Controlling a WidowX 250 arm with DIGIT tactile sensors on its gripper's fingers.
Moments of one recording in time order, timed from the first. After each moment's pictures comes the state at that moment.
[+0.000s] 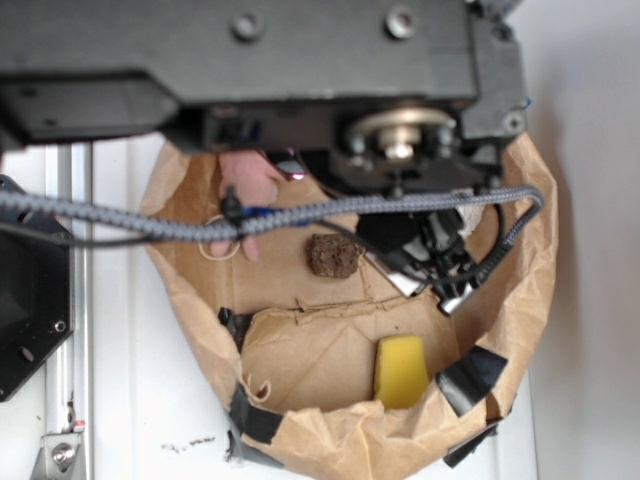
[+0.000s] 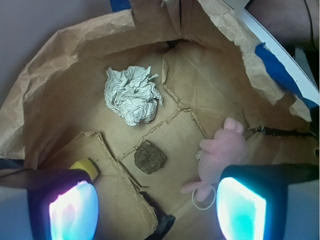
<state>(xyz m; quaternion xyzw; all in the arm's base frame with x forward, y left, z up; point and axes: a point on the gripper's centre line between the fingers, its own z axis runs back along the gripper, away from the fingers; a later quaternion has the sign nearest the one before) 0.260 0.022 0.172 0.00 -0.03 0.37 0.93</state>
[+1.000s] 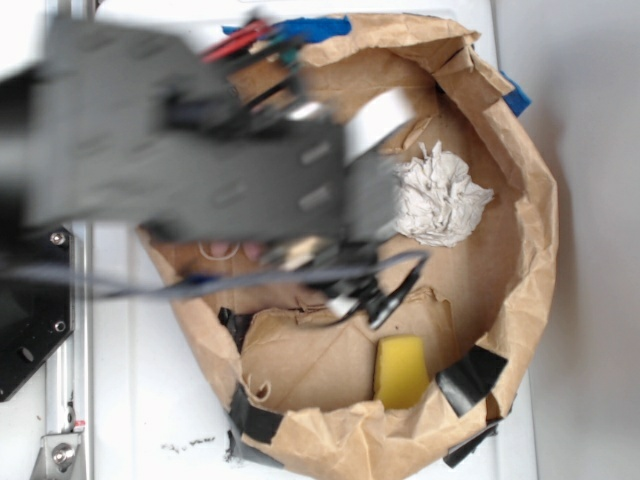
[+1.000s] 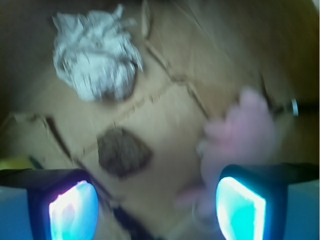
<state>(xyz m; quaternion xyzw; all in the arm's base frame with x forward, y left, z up) 0.230 0.010 0.103 0.02 -0.04 0.40 0.91</state>
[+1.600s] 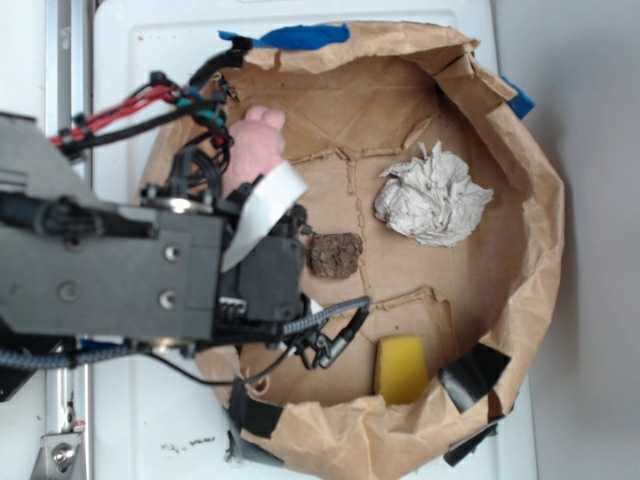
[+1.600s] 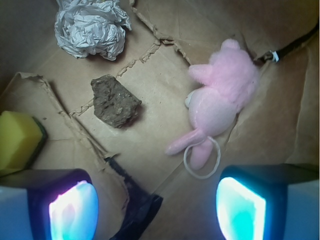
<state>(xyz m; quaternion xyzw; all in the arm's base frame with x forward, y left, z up) 0.209 -0.003 0.102 0.03 -0.05 0.39 0.92</state>
